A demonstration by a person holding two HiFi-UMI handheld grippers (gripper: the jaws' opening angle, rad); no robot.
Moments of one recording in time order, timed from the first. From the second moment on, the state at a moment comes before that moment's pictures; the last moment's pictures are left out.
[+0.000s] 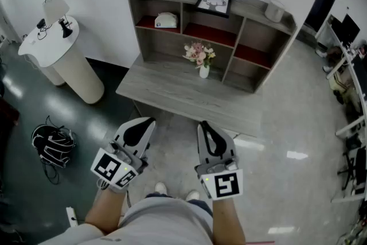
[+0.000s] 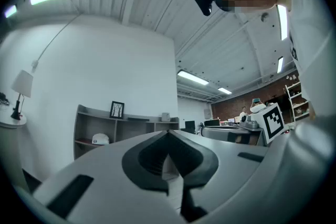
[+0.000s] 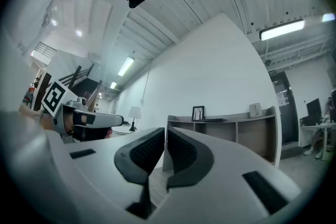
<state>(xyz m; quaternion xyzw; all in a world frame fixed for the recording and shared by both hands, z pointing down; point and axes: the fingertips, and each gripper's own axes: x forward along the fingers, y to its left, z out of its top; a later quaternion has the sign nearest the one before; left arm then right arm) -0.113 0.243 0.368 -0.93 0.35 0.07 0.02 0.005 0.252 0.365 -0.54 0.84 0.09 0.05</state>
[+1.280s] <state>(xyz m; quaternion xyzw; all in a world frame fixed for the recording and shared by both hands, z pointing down) -0.192 0.136 0.412 -0.94 0.33 0.06 -0.04 -0.042 0.142 0.409 -0.57 0.82 0.03 0.07</state>
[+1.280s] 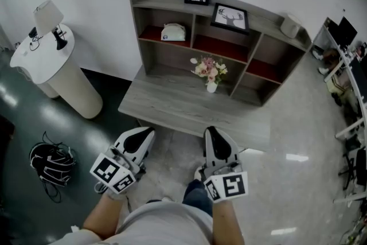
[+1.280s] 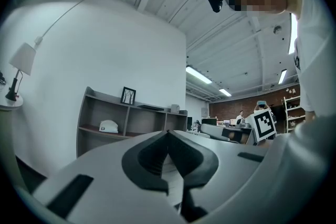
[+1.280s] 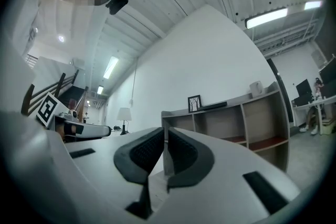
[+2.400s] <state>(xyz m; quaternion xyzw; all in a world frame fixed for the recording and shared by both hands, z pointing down) -0.045 -0.079 0.392 -0.91 0.41 0.06 -0.06 0.129 -0.086 0.402 -0.51 0.86 -0.02 0.08</state>
